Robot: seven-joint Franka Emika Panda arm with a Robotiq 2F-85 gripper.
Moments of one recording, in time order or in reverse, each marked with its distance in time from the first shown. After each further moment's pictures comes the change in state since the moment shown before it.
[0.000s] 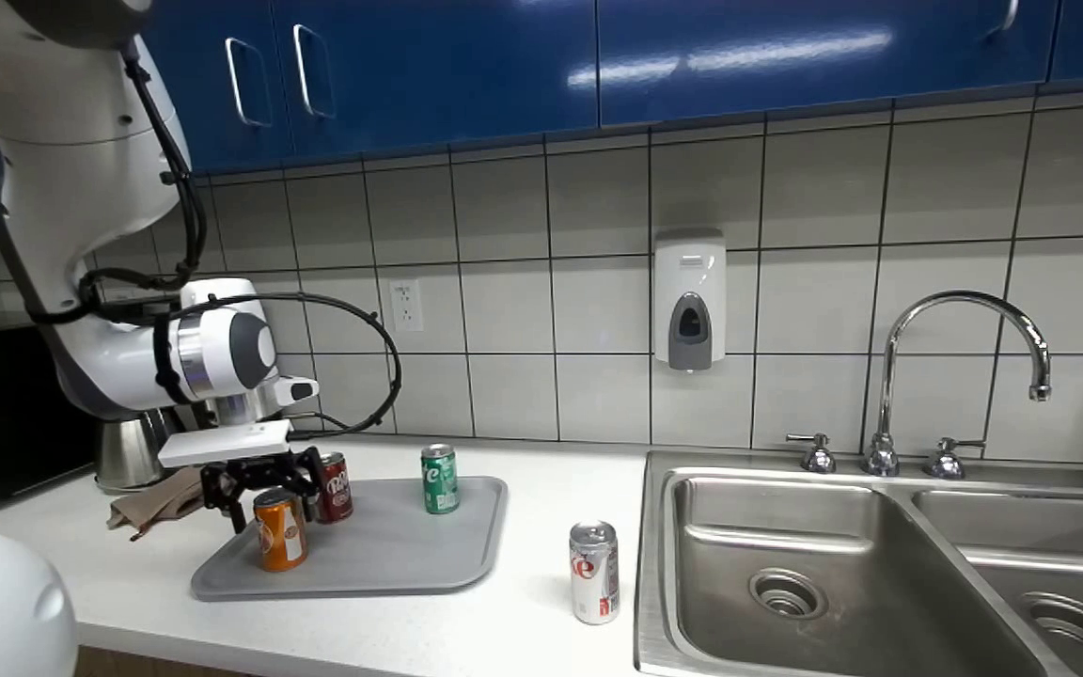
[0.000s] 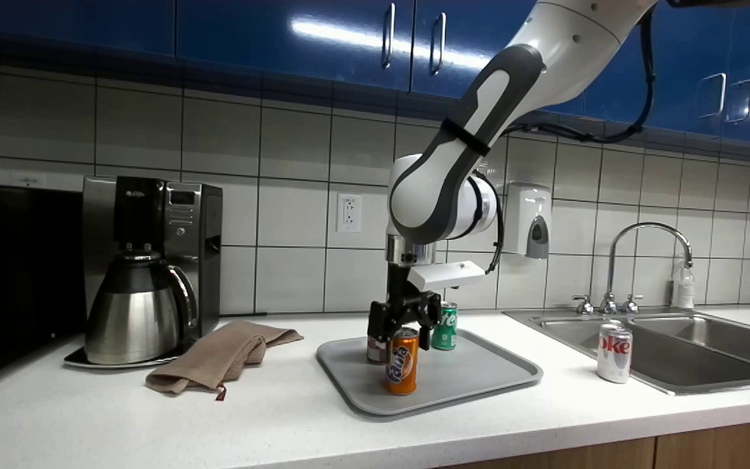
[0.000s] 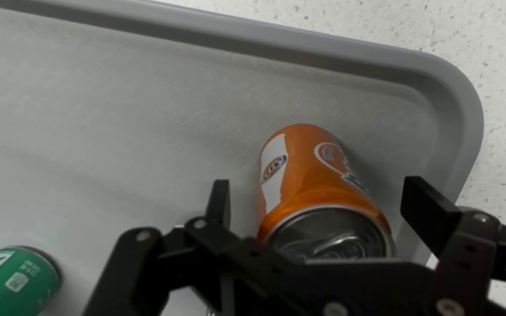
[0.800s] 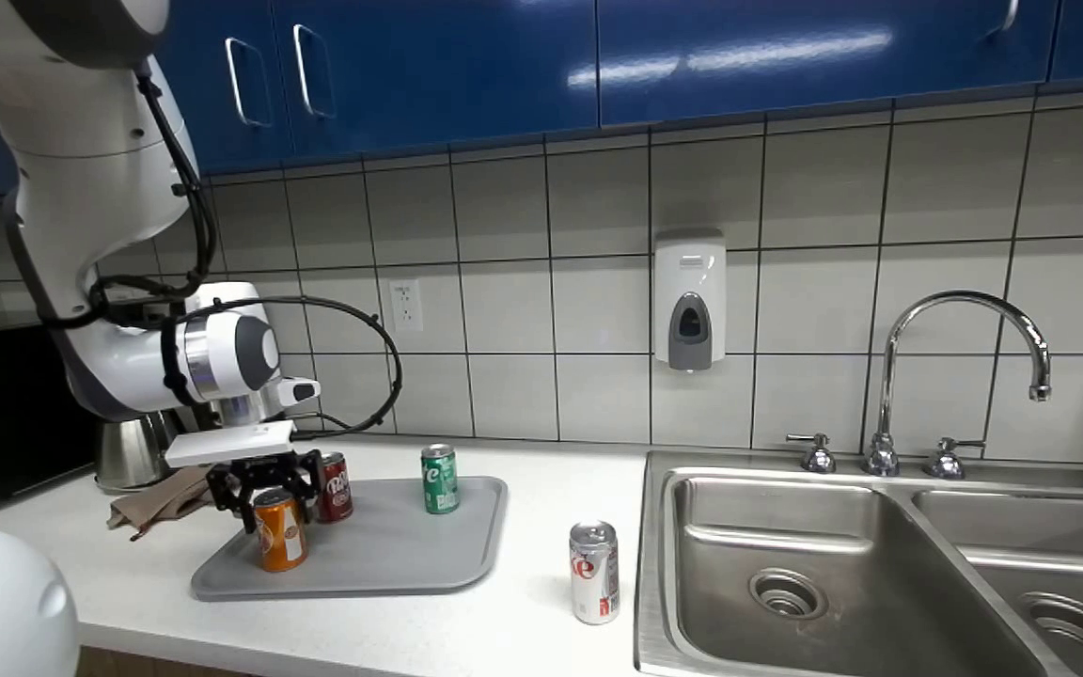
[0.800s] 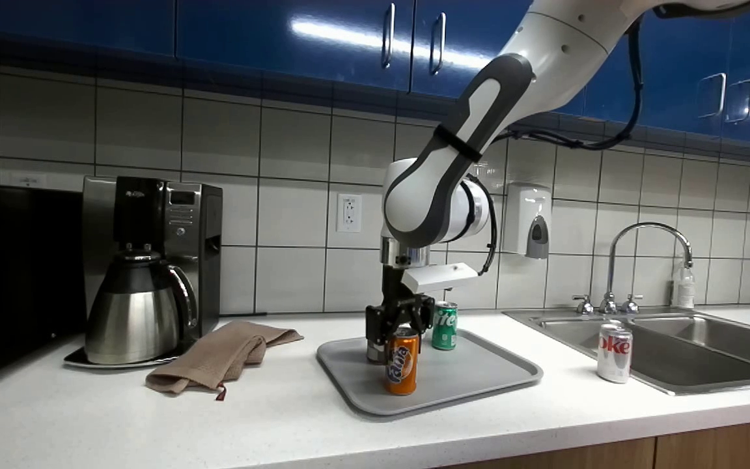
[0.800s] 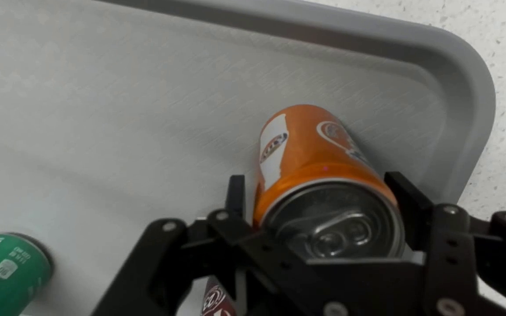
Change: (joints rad) arm 0.013 0.040 -0.011 0.044 -0.014 0.000 0.006
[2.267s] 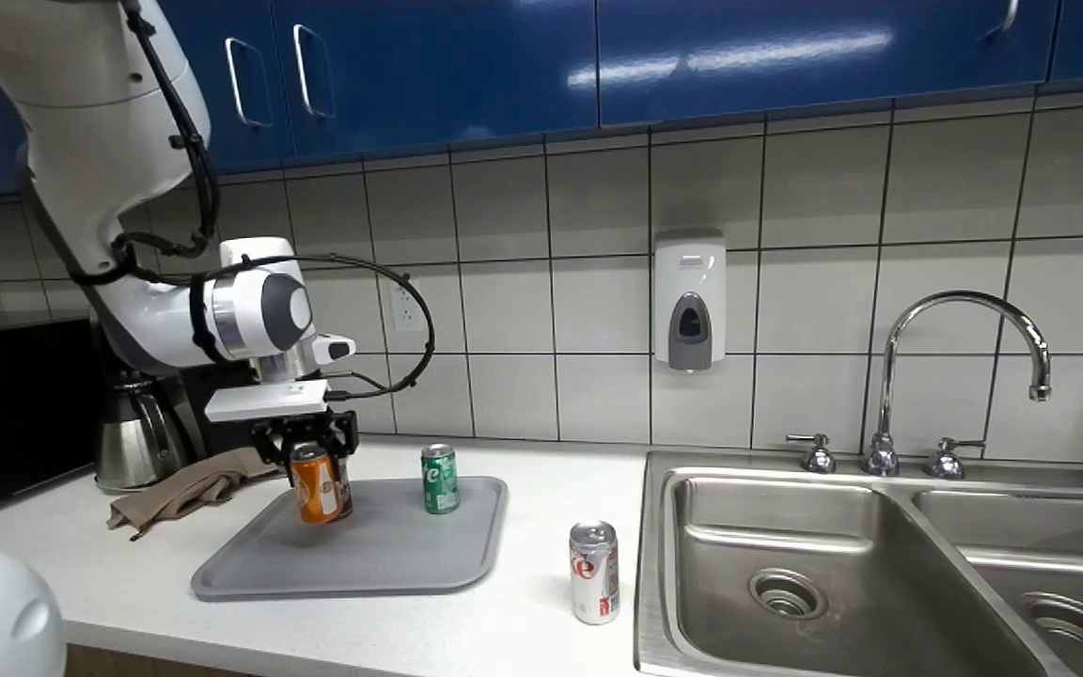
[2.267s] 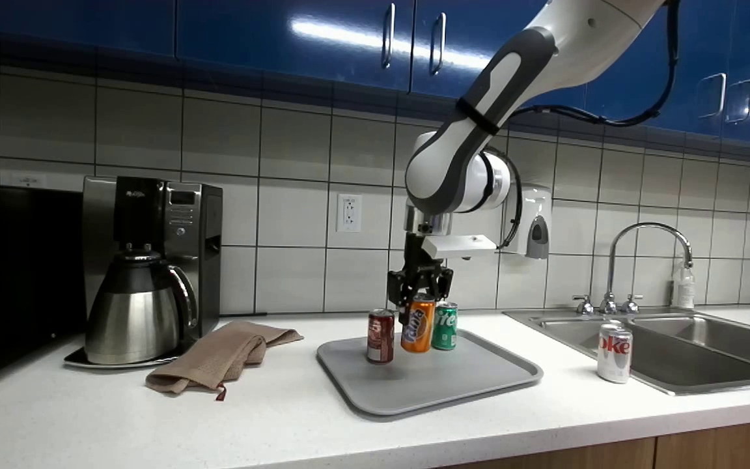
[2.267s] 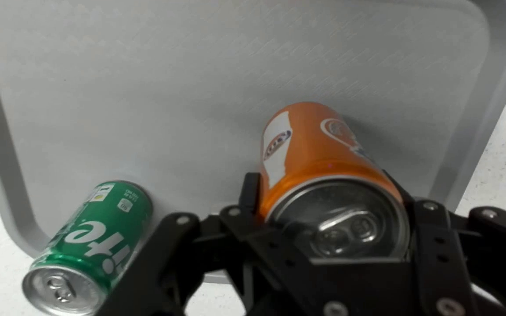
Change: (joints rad) arm -0.075 -0.110 -0.020 -0.009 0.054 -0.006 -0.049
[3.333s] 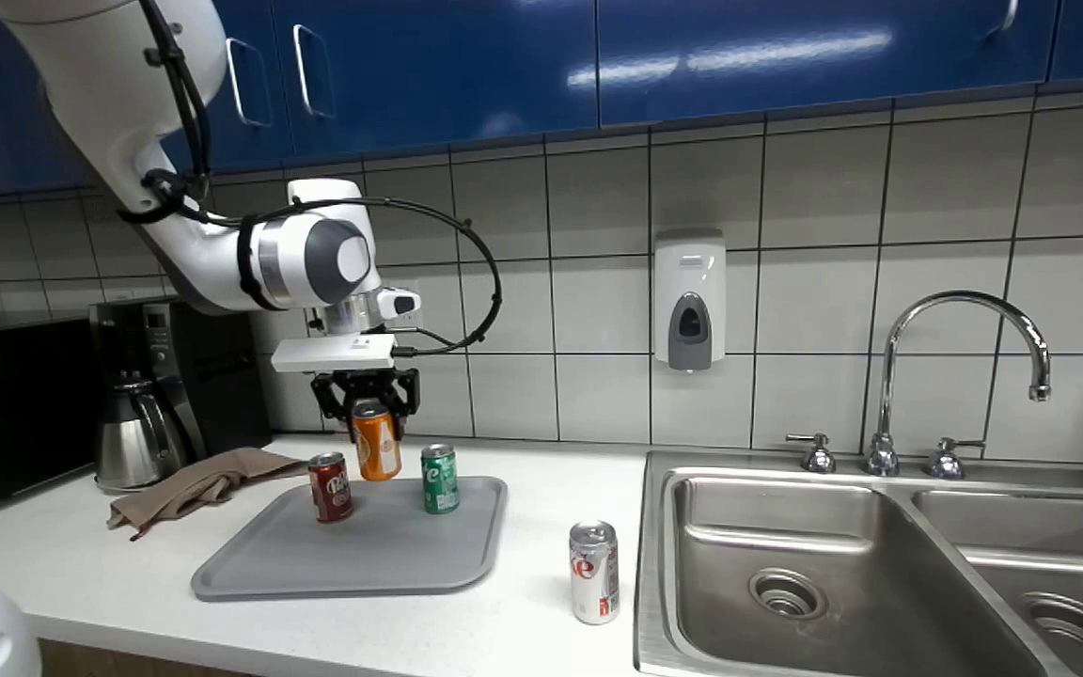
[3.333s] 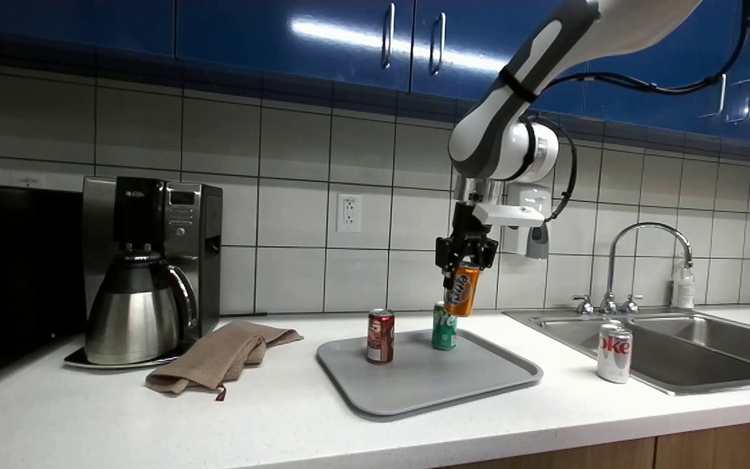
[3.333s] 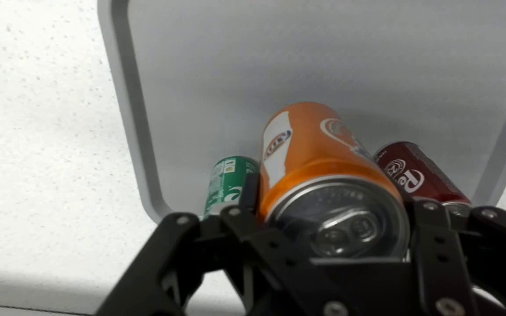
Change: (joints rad) arm -0.114 -0.160 -0.070 -0.050 0.119 -0.050 -0.182
